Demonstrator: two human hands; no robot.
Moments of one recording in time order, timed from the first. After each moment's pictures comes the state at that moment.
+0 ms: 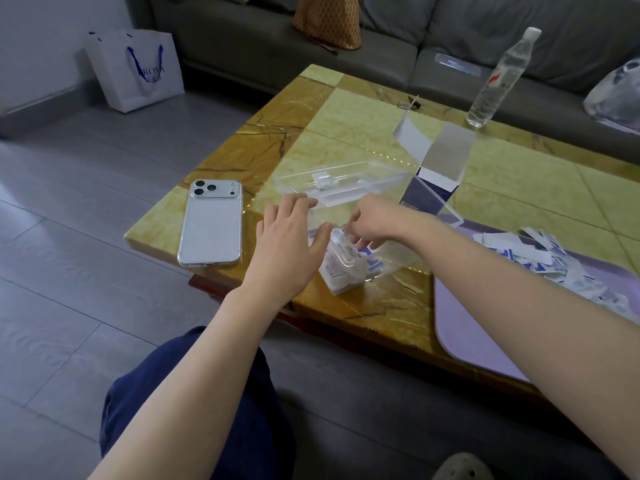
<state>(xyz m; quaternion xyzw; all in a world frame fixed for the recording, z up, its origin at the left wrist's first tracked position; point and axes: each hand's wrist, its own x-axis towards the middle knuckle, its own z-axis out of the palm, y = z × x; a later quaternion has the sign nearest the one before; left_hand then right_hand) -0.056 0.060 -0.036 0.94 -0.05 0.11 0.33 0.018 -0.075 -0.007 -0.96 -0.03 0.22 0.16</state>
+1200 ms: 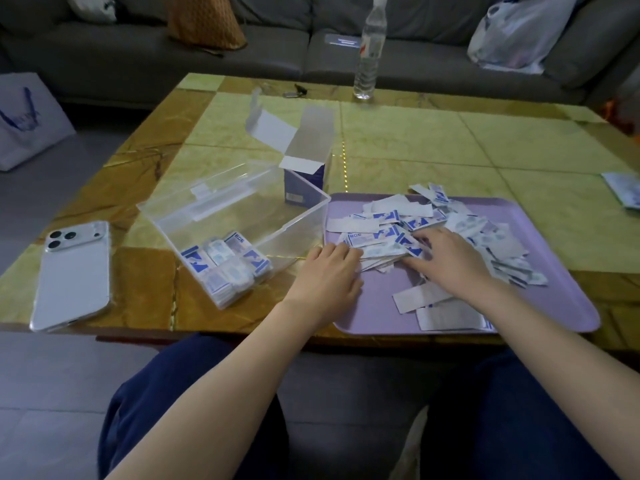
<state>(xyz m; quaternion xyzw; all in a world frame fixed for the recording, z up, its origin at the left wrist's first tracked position) -0.060 -0.118 -0.072 0.93 -0.37 0.03 0.09 -0.089 -0.320 -0.052 -0.98 0.14 0.00 0.13</state>
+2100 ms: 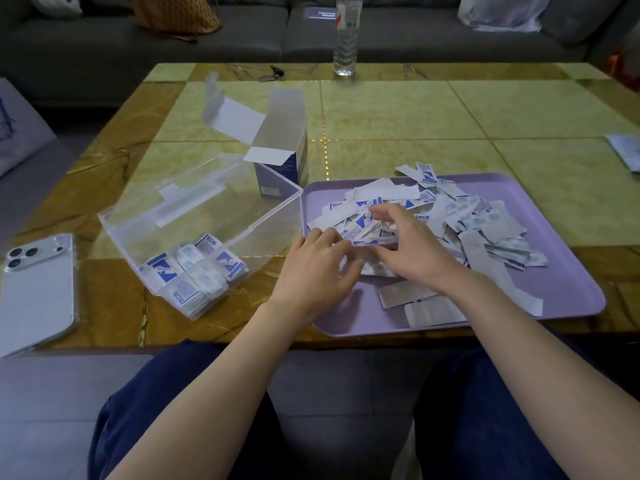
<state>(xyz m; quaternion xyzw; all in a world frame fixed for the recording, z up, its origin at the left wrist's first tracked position) -0.051 -0.137 -0.079 0.92 -0.35 0.08 0.18 -0.078 -0.305 -0.065 -0.93 0.04 -0.05 0.36</state>
